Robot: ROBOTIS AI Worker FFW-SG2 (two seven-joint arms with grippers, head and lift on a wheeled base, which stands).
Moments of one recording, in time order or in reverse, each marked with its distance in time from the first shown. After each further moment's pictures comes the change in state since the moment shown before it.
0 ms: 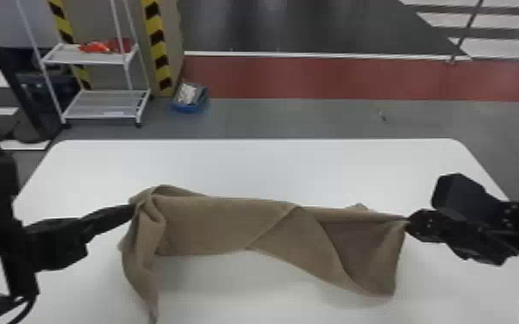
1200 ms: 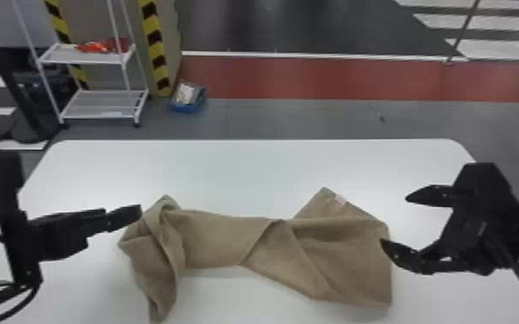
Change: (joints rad) left arm -0.074 0.019 0.004 0.096 0.007 0.031 0.024; right arm 0.079 0.060 -0.004 -0.175 -0.256 0.192 -0.076
